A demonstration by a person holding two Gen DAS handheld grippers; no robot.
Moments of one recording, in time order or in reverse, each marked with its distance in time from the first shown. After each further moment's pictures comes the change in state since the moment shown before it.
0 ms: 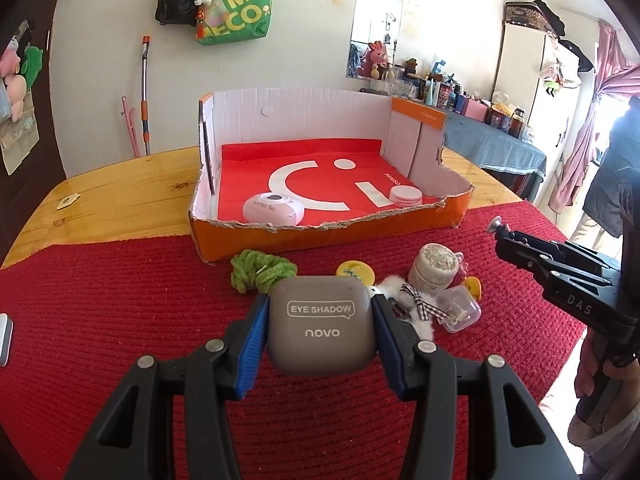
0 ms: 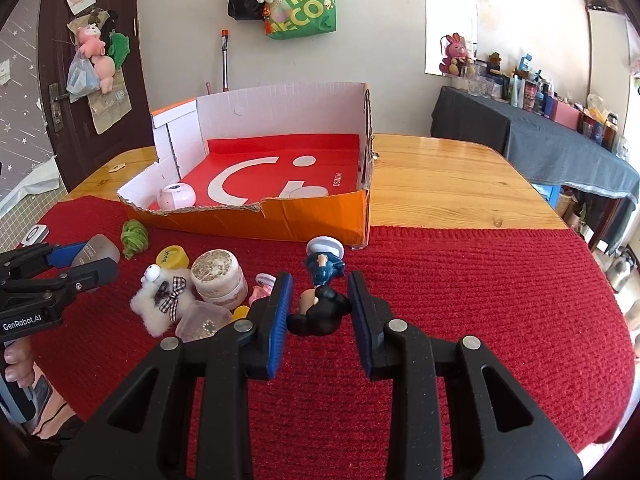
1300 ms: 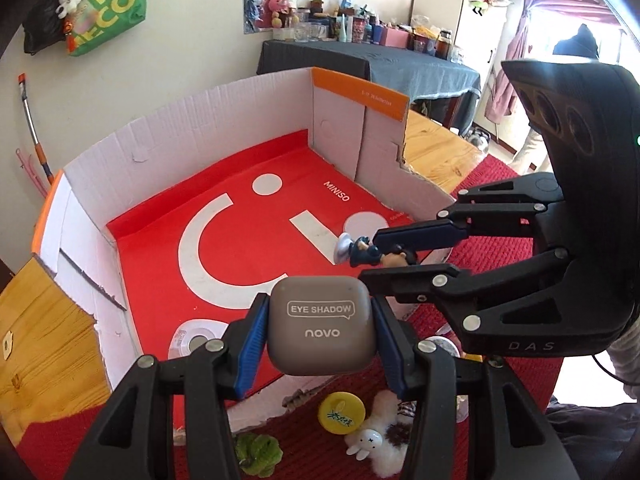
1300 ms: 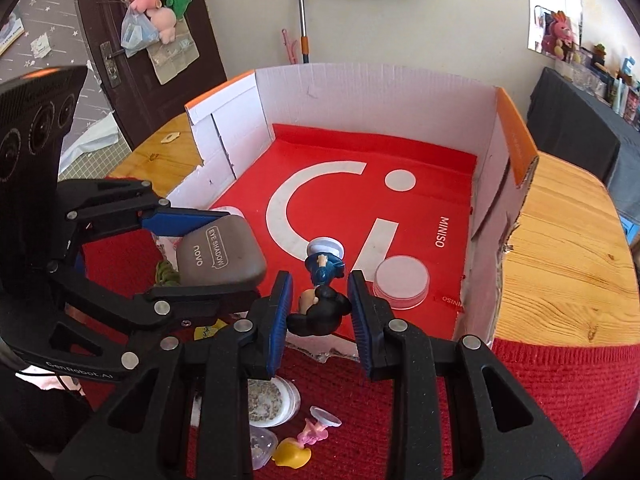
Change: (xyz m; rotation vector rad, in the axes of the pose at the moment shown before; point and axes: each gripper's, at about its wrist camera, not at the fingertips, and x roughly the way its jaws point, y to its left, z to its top) left arm 0.090 -0.028 0.108 0.311 0.245 -0.227; right arm 0.096 0.030 0.095 -0.154 0.262 0.295
